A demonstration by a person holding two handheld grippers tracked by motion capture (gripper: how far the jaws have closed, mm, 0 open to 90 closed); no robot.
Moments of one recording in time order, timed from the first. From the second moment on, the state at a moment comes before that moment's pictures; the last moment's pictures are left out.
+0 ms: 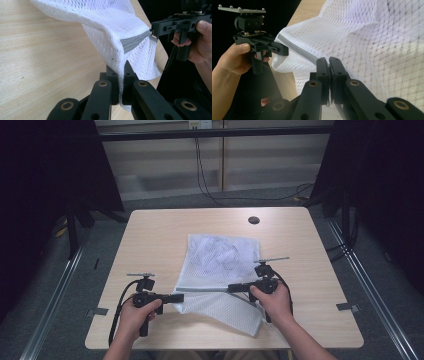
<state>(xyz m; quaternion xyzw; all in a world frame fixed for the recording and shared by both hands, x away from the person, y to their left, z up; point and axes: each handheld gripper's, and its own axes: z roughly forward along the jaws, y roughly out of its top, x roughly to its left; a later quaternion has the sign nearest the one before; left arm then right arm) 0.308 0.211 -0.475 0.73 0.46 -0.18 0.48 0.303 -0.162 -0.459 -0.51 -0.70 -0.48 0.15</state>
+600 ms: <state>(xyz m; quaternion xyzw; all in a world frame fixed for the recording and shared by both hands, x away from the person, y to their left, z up) 0.309 0.213 -0.473 0.73 0.46 -0.18 0.48 0.299 -0.171 -0.457 -0.51 -0.70 -0.48 0.14</state>
